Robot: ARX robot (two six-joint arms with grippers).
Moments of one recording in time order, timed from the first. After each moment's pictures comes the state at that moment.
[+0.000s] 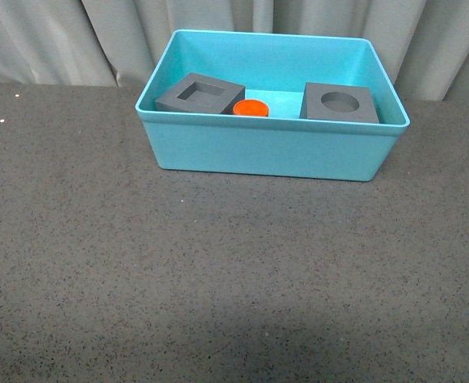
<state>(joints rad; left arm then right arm) 0.00 0.00 0.02 0.00 0.00 0.00 0.00 0.55 0.00 0.54 0.00 -0.01</state>
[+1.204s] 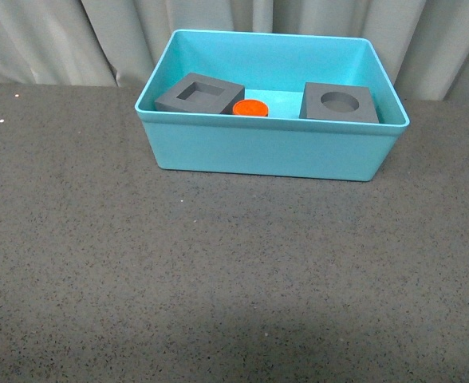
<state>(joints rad) 0.00 0.00 0.02 0.00 0.00 0.00 0.00 0.00 0.01 0.00 0.00 -0.01</state>
